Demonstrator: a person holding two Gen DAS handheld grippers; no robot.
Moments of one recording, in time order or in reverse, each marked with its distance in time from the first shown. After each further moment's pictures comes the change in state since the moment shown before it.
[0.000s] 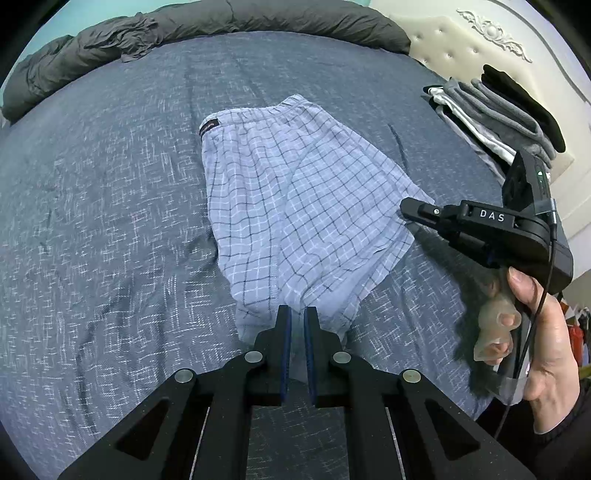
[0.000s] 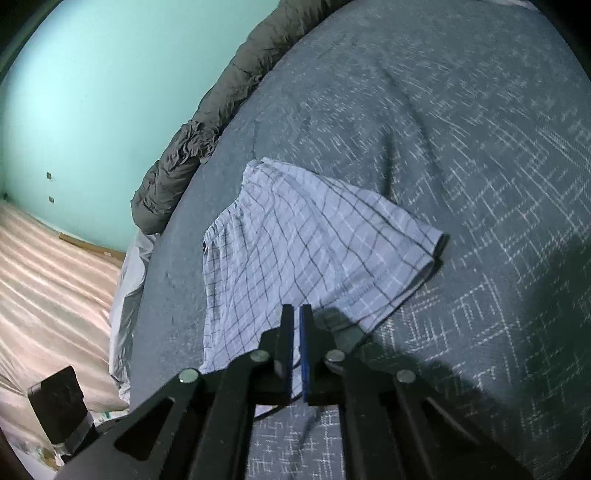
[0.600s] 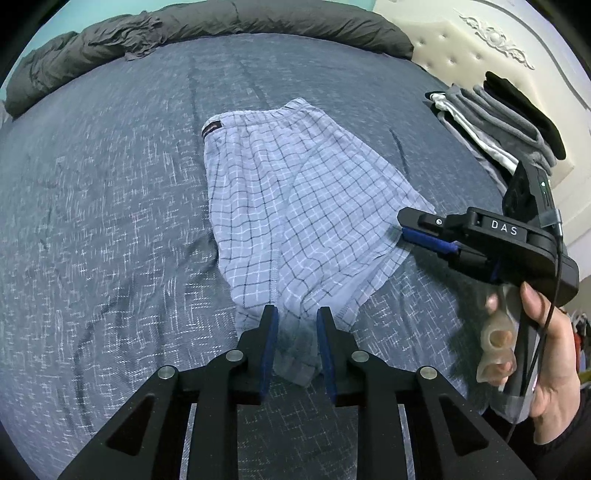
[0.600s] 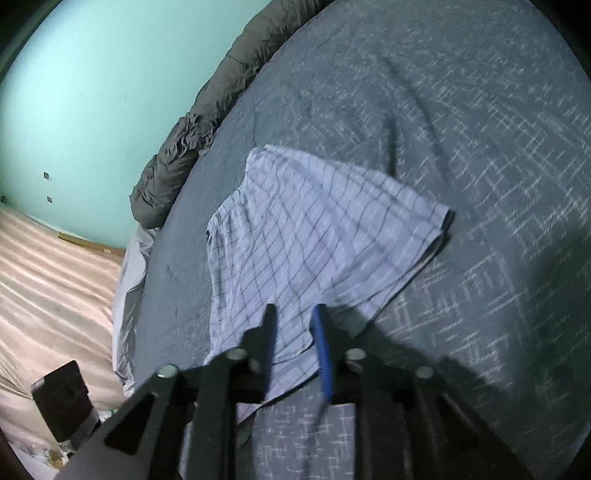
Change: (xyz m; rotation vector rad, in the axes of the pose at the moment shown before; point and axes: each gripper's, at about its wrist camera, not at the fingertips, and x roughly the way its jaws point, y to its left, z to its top) left arm 0.001 0.001 0.001 -0.035 -0.012 -0.006; right arm 0.003 0.006 -0.009 0.040 0.052 0.004
